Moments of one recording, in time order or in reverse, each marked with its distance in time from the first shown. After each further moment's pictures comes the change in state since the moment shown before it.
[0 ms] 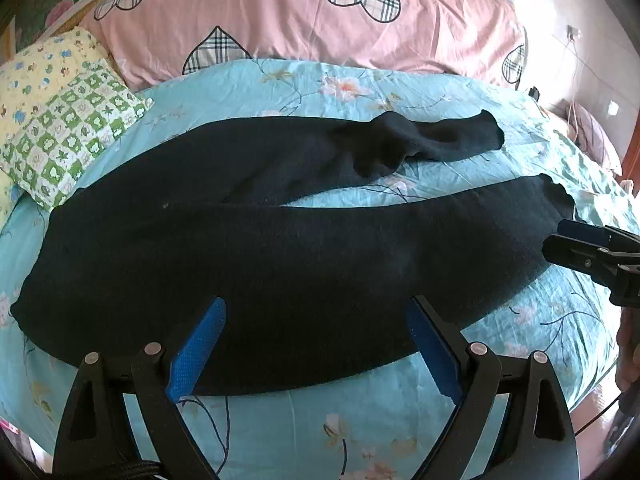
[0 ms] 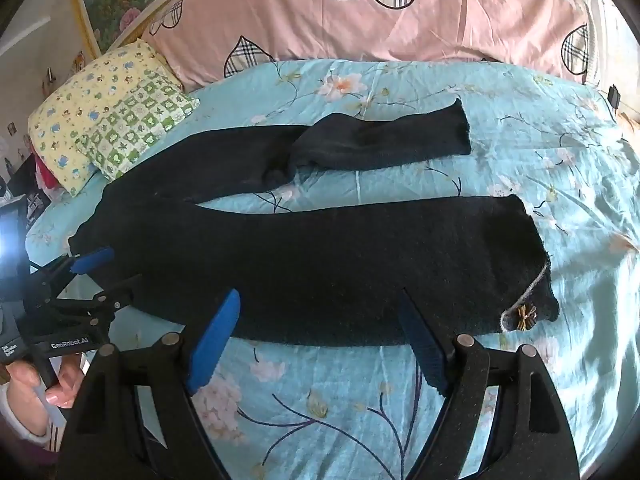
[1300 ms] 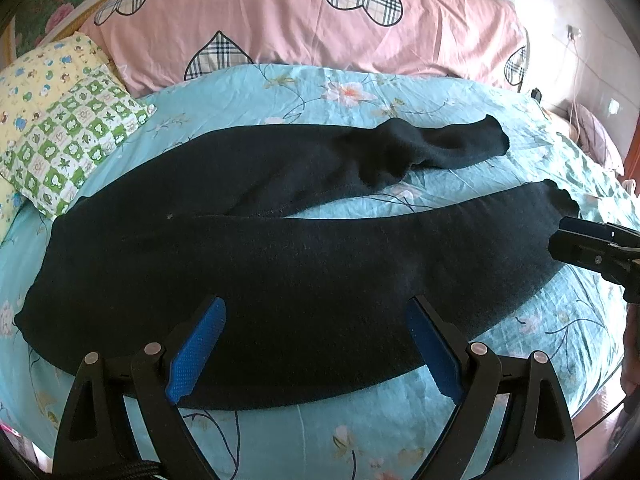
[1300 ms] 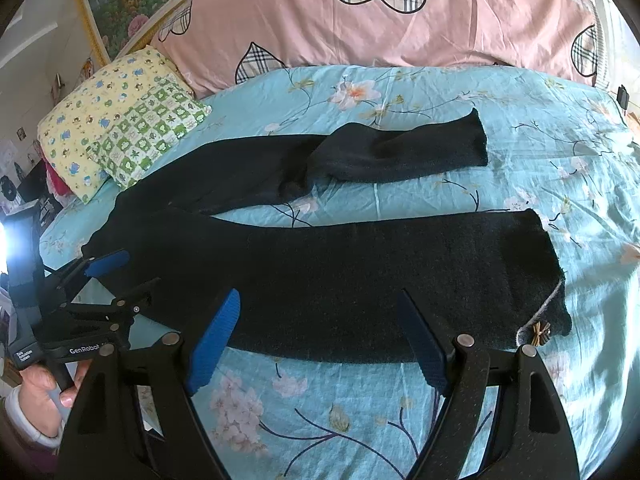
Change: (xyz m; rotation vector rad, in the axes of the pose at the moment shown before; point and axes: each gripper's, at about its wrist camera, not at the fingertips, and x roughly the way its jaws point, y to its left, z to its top) left arm 0.003 0.004 0.009 0.000 -0.008 0.009; right arm -0.001 0.007 0.008 0.005 -0.016 0.048
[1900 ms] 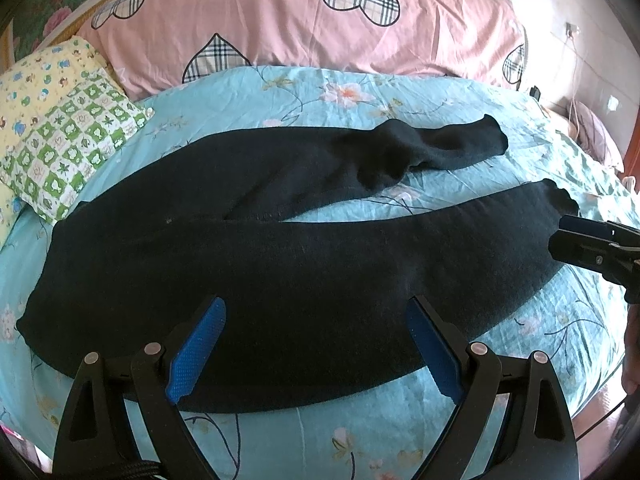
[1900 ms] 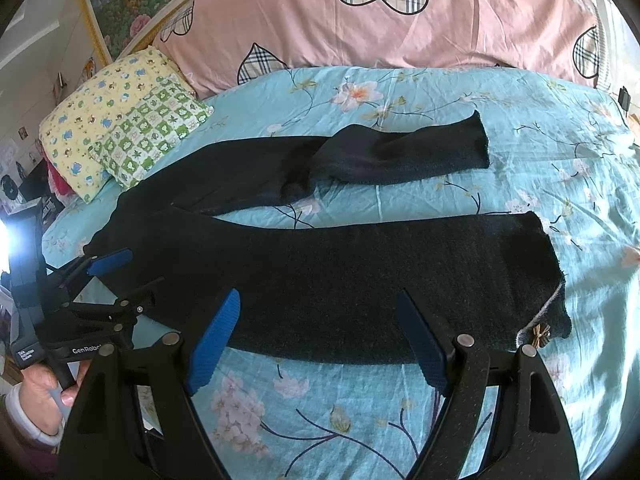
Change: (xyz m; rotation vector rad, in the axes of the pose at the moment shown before) left arm -0.001 0.000 0.001 0.015 -0.005 0.001; right arm -0.001 0.002 0.001 0.000 -0.001 0.003
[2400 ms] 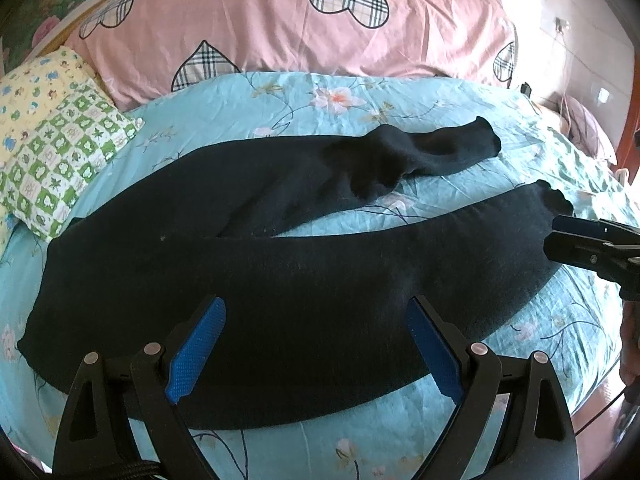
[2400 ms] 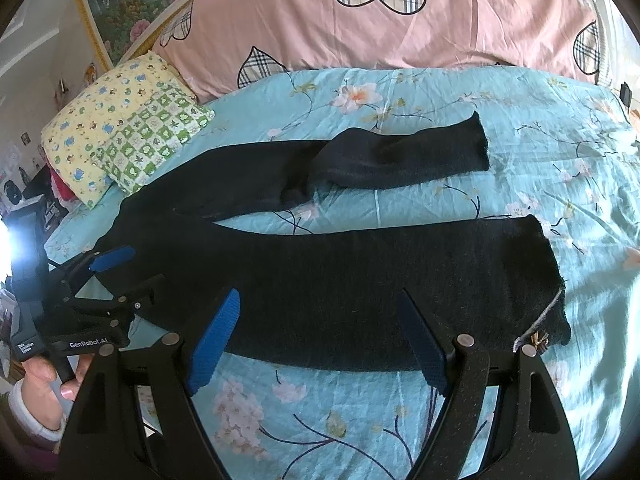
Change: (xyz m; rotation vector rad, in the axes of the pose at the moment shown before) left arm 0.000 -0.001 0.011 0.036 -0.003 -0.026; right arm -0.001 -0.005 0.006 0.015 0.002 0.019
